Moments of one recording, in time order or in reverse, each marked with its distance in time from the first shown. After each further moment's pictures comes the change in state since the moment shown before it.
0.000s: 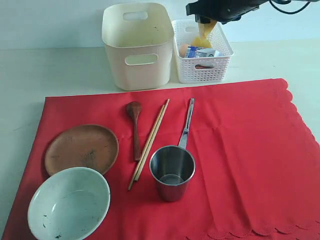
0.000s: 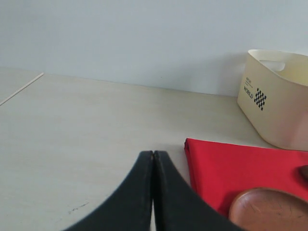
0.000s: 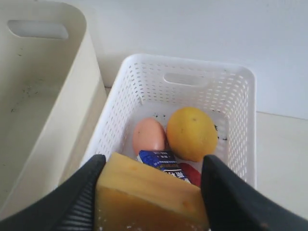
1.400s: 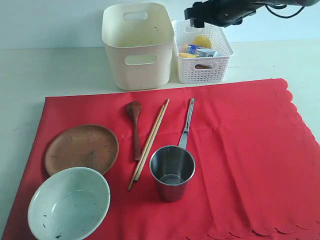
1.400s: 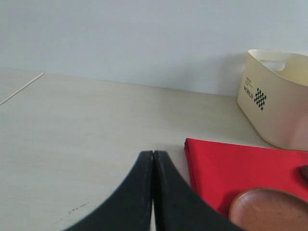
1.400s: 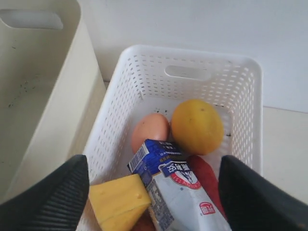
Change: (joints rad) left arm 0.000 0.000 0.000 0.000 0.000 0.000; right arm 0.000 0.008 -0.015 -0.002 0.024 0.007
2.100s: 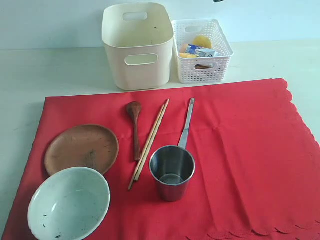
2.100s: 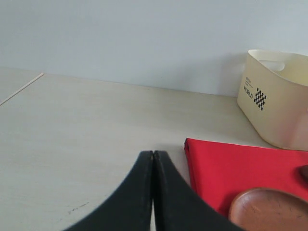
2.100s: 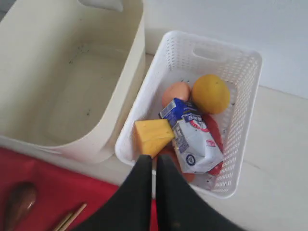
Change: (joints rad) left arm 0.000 0.000 0.000 0.000 0.000 0.000; right arm 0.006 -0.260 0.000 0.033 0.398 -0.113
